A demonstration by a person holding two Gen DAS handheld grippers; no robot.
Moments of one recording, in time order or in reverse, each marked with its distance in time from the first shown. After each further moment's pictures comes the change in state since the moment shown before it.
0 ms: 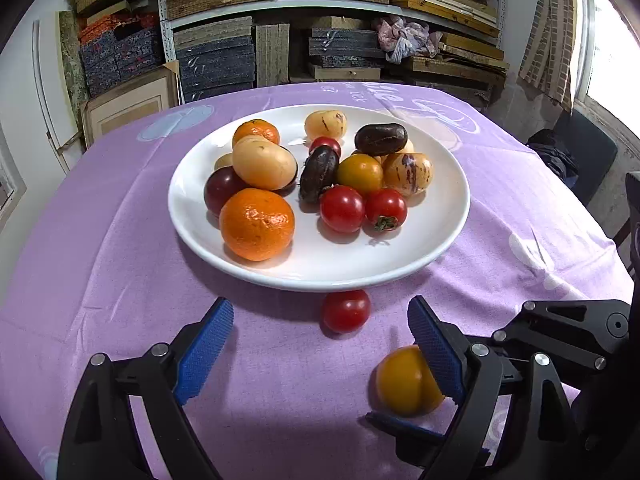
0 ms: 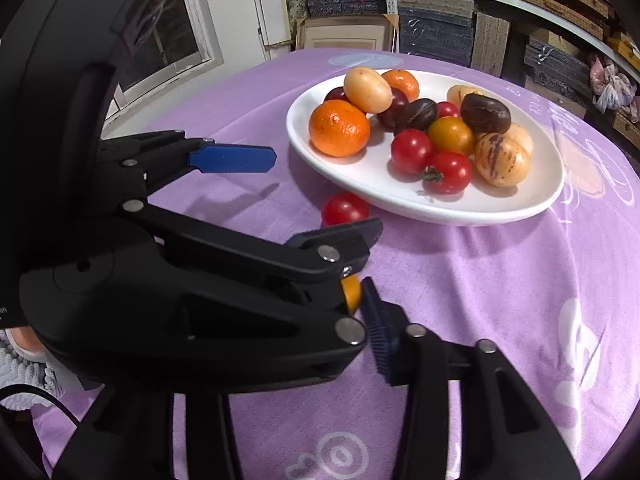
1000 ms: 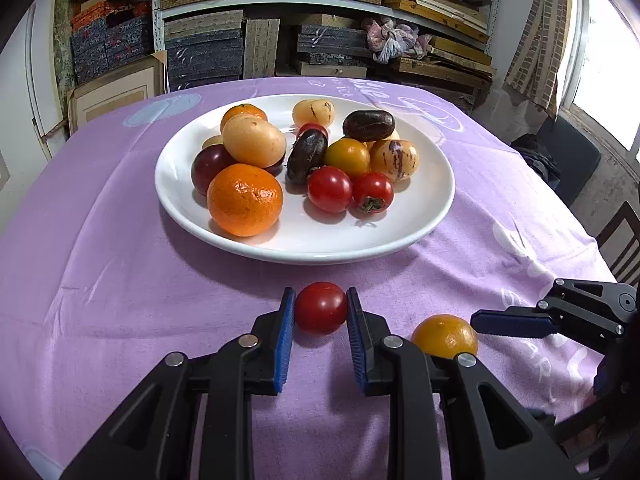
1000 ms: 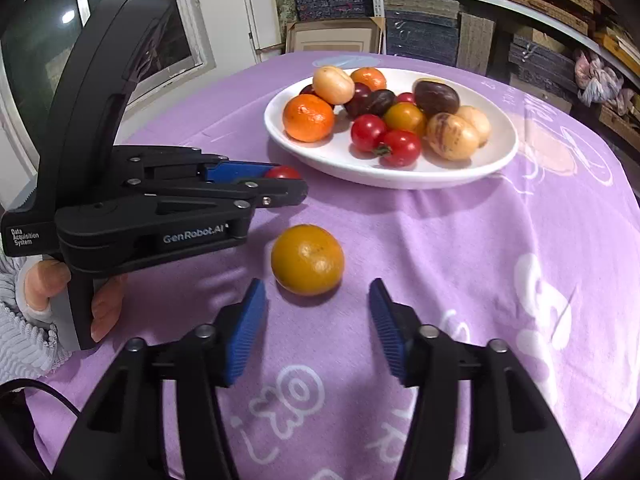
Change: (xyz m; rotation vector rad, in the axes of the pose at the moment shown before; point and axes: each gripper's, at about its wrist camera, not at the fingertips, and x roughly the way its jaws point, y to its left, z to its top) left arm 0.000 0.008 -0.016 -0.026 0.000 -0.080; right arm -0.034 -0.019 -0.026 0.000 -0.010 -0.031
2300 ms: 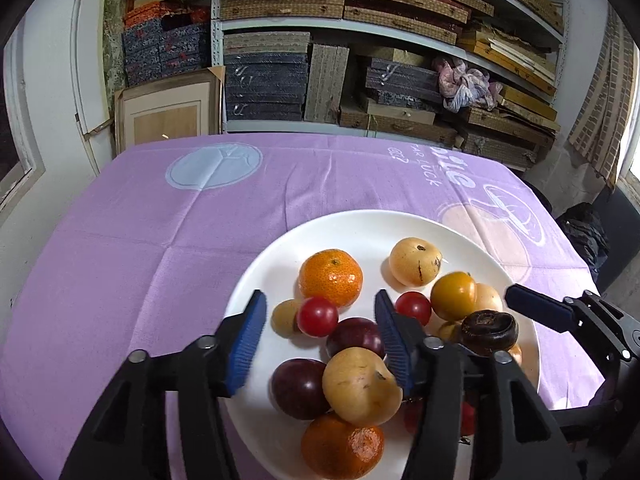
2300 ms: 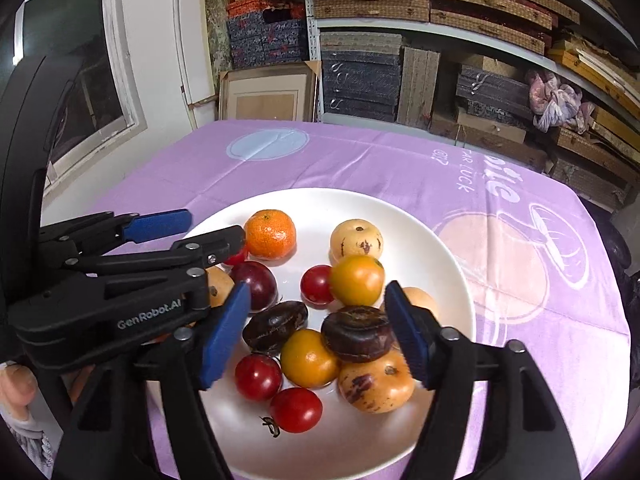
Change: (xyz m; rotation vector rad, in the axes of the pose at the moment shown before) left arm 0.022 0.063 0.128 -0.156 -0.104 0.167; right arm 0.046 -0.079 0.161 0.132 -0.165 -0.185
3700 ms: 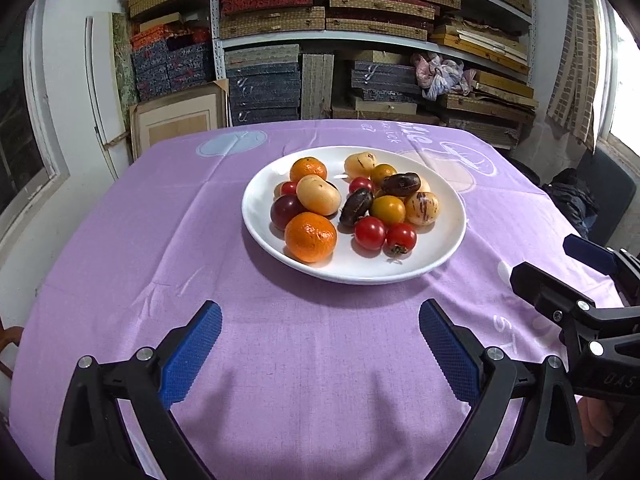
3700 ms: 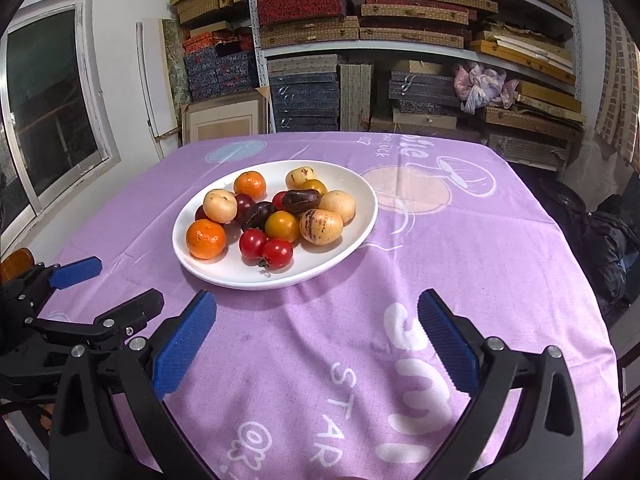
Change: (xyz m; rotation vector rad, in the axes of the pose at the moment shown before) left arm -0.117 -0.038 -0.122 0.071 -0.014 0.012; right arm -0.137 0.009 -0.119 0.138 -0.087 -0.135
